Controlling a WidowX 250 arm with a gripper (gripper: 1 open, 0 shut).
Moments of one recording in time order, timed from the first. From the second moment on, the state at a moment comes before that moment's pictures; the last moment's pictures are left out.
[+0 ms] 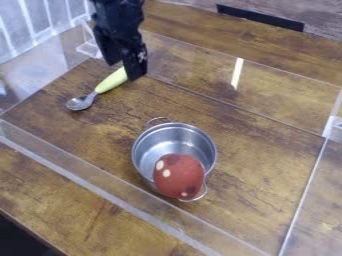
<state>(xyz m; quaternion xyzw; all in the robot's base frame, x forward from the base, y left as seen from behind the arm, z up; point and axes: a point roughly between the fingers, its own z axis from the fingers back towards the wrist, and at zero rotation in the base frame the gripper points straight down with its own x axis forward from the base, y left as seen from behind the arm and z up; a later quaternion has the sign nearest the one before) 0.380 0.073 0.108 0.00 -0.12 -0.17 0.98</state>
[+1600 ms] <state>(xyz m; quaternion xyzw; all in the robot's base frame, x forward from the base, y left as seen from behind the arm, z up) 0.370 0.043 0.138 -0.02 -0.14 -0.23 0.96</state>
